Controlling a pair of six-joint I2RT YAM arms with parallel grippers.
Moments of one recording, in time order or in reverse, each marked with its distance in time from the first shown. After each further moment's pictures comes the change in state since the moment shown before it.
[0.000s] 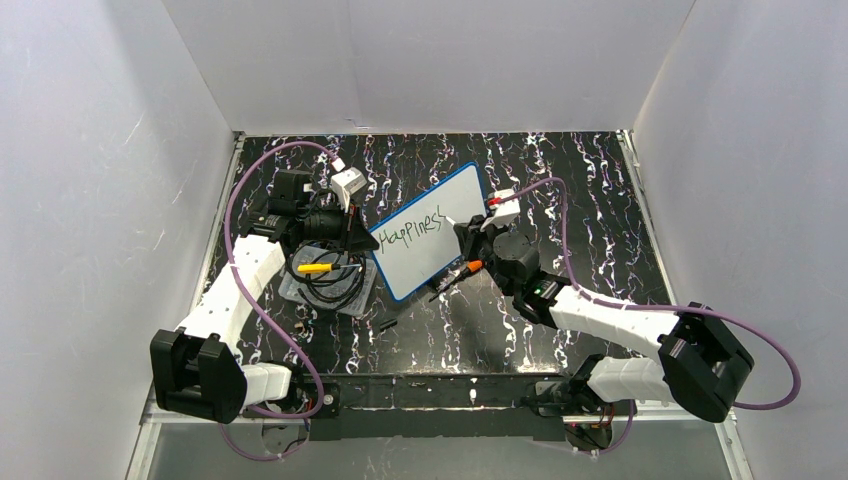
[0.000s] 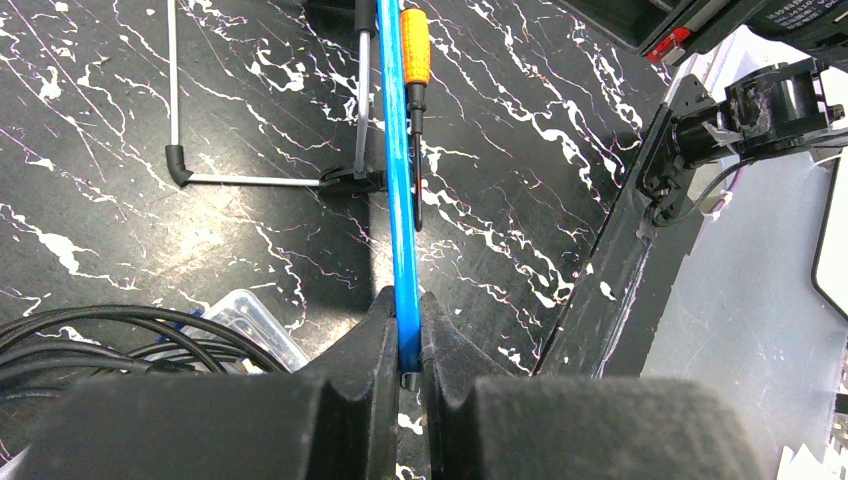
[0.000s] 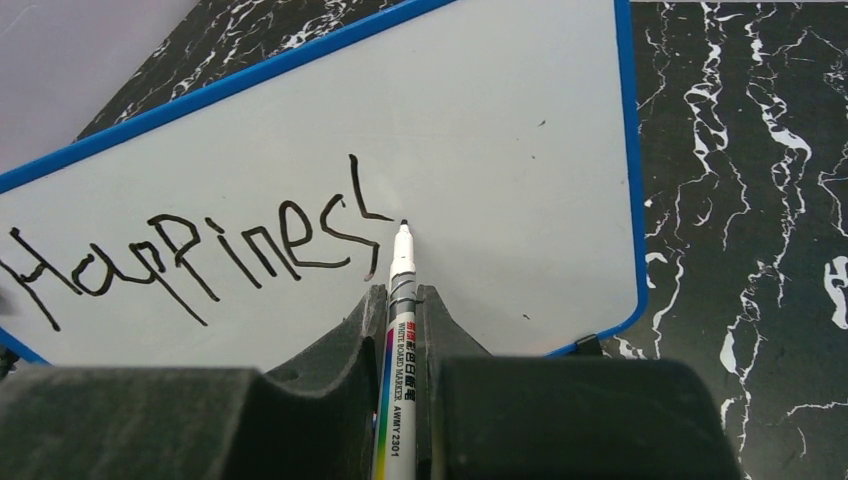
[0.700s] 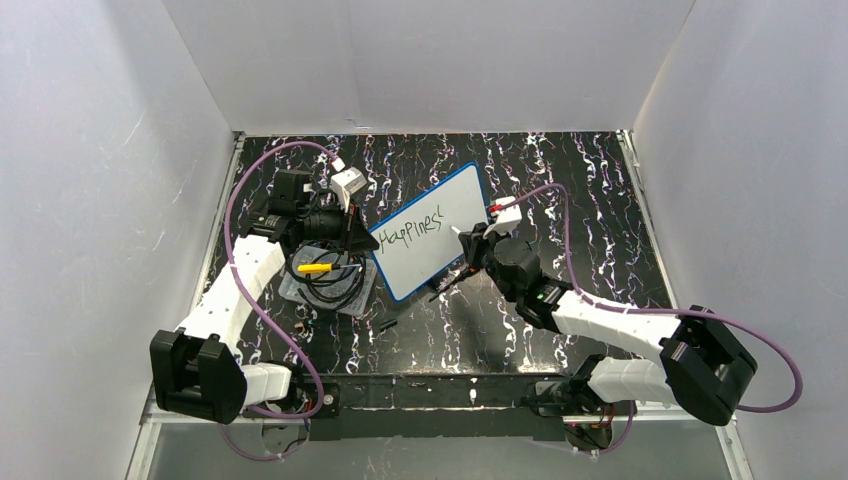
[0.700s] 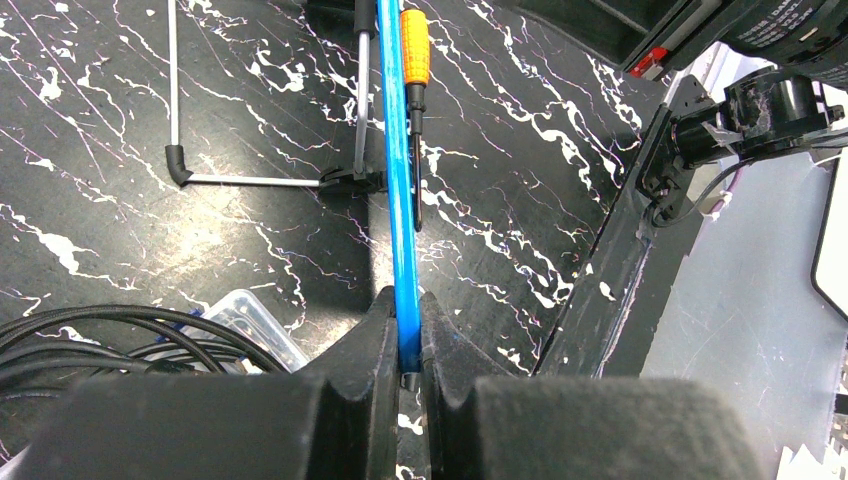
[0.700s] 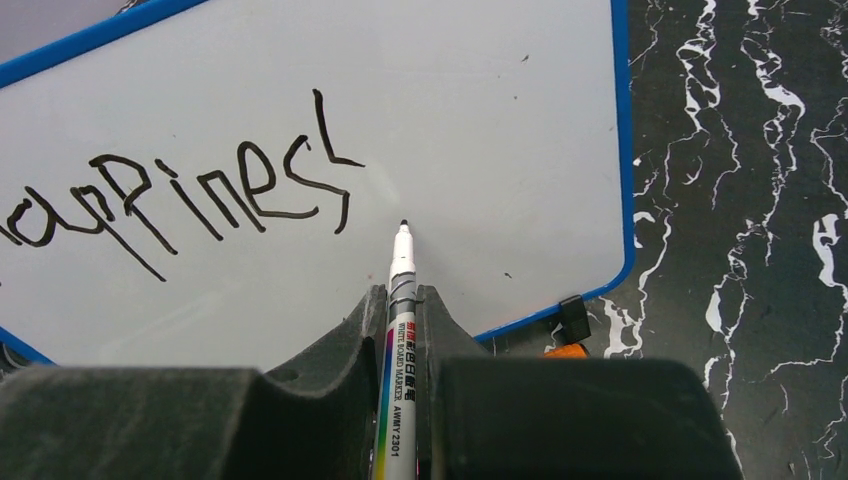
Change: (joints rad) left arm 0.000 -0.001 0.000 0.000 0.000 -0.001; right arm 0.000 -0.020 -0.045 -0.031 0.012 0.004
